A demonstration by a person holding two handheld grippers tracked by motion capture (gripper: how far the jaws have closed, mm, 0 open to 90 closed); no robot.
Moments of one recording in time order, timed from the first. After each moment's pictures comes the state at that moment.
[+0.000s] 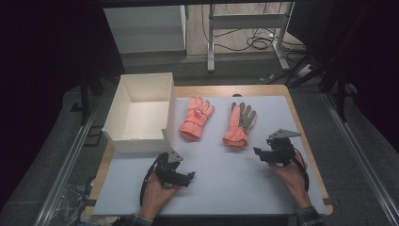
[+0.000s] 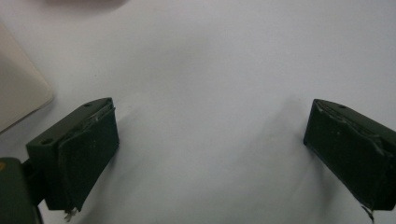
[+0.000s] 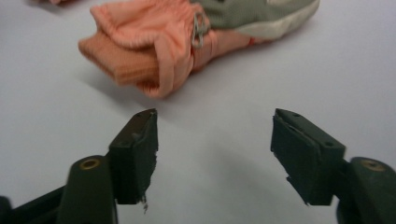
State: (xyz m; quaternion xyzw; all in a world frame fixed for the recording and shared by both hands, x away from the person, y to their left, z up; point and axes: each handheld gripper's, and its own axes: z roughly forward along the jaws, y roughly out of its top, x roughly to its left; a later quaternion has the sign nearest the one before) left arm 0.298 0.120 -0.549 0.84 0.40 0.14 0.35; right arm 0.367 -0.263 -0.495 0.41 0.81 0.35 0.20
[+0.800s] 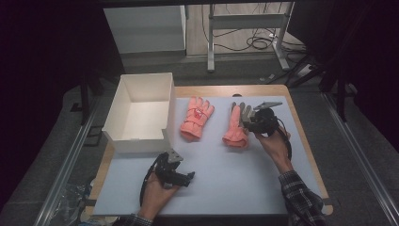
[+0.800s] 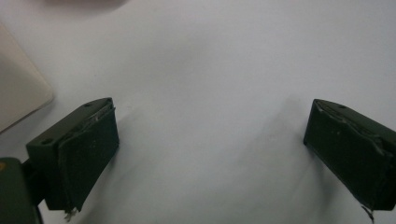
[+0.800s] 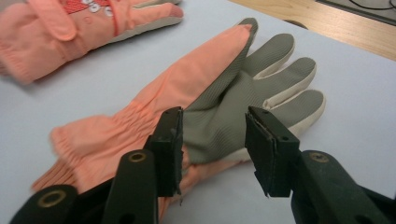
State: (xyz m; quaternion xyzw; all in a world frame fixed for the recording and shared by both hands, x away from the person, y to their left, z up) left arm 0.298 0.120 -0.549 0.84 0.40 0.14 0.35; right arm 0.456 -0.220 -0.472 0.40 0.82 0.35 0.19
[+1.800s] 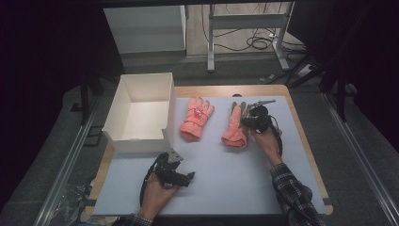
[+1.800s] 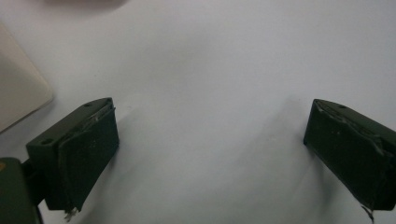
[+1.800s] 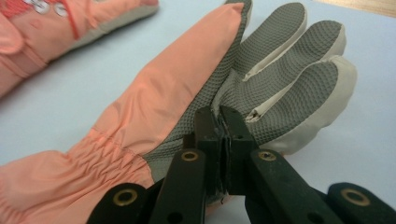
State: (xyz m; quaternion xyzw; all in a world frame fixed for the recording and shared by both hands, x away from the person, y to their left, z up) left arm 0.298 0.120 -0.549 0.84 0.40 0.14 0.35; right arm 0.480 -0.210 -0.494 0.46 0.80 0.34 0.16
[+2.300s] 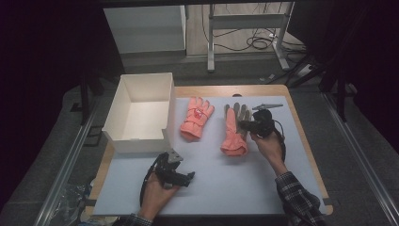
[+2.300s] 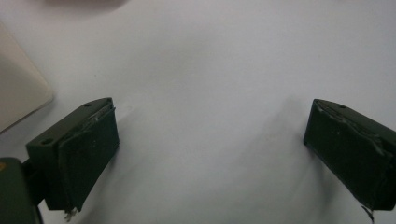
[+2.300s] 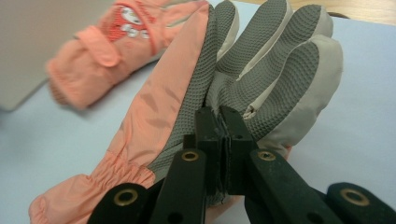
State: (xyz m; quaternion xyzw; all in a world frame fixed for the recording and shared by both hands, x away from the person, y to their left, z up) left arm 0.298 0.120 -0.549 0.84 0.40 0.14 0.35; right arm 0.444 -0.211 -0.473 0.44 0.79 0.40 0.12
